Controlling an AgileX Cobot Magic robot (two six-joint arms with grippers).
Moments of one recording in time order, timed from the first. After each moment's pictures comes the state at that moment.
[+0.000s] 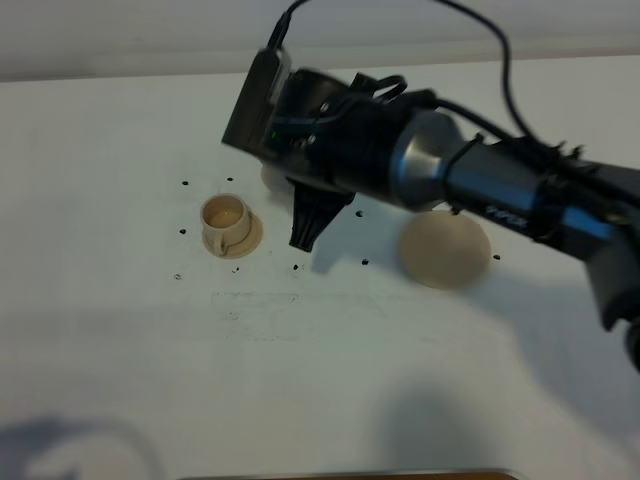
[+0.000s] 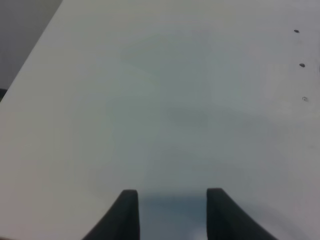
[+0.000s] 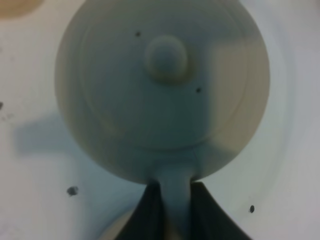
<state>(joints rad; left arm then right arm) 0.11 0.00 -0.46 0.07 1.06 -0.14 0.84 2.14 -1.76 -0.60 1.01 0.03</state>
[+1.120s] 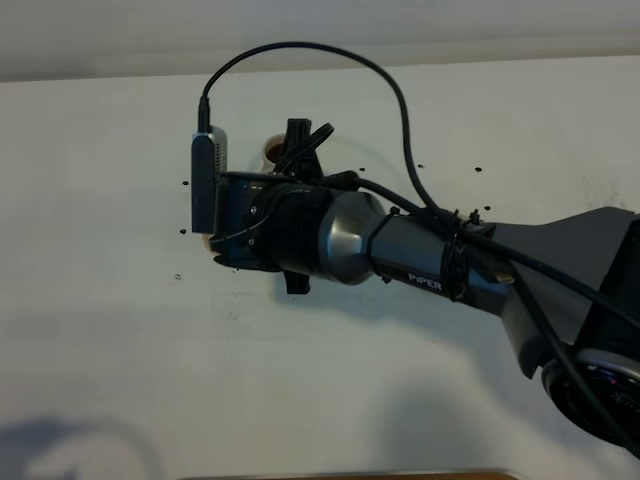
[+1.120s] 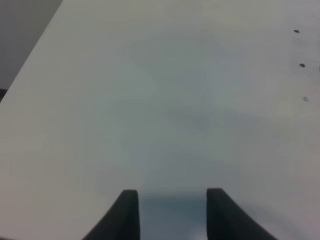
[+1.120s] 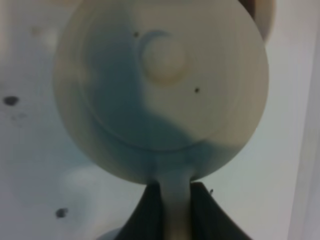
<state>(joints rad) 0.11 0.00 -0.46 0.07 1.06 -0.14 0.95 2.25 -1.75 -0.82 1.00 -0.05</state>
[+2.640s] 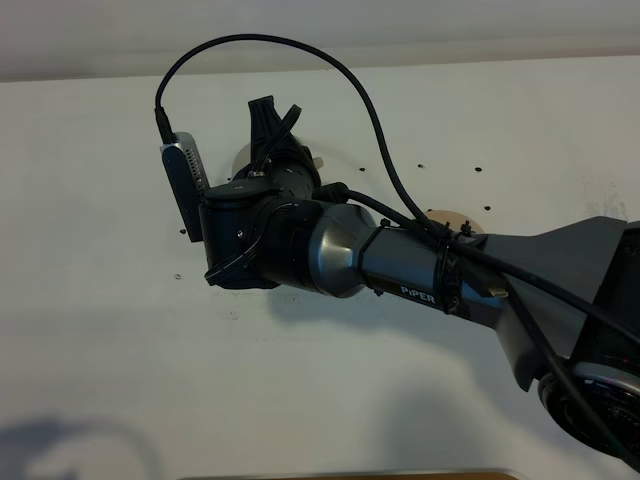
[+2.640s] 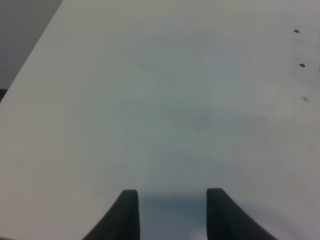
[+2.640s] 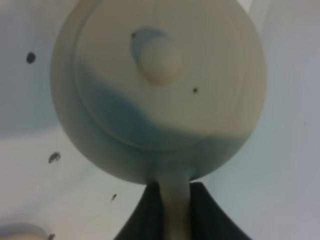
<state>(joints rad) 0.11 0.00 -0.46 0.07 1.06 -0.14 0.98 2.25 -1.75 -1.05 1.00 -0.16</state>
